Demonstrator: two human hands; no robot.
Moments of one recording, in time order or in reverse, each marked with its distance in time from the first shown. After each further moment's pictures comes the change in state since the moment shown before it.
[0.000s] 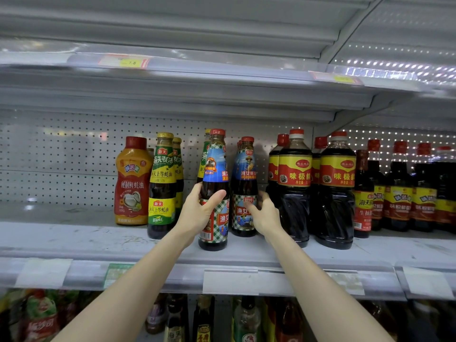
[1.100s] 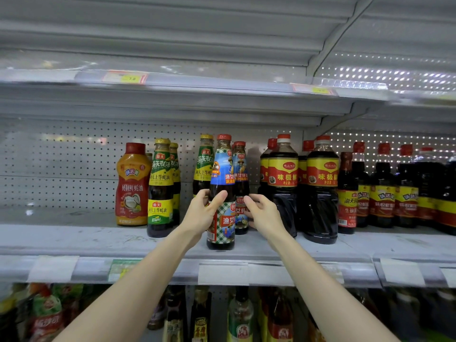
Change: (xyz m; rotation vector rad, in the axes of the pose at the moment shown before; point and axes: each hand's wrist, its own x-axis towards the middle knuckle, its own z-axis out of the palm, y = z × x) left_hand -0.018 0.023 0.020 -0.004 -0.032 -0.136; right_hand -0.031 -0.010 -0.028 0.174 -0.087 -0.009
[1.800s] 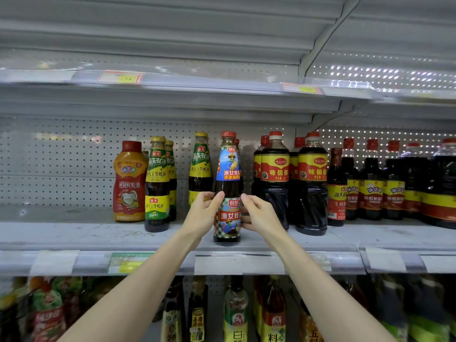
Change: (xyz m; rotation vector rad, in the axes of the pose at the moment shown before) left_hand -0.022 0.003 0.014 0.020 0.011 -0.069; right_hand -0.031 -0.012 -0.012 0.134 -0.114 0.059
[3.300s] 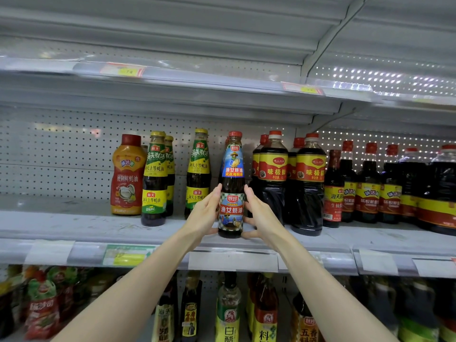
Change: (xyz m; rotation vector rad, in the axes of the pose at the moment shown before) left_hand -0.021 0.010 0.008 -0.081 -0.142 -0.097; right_hand -0.020 -0.020 -0.009 0.068 -0.123 0.172
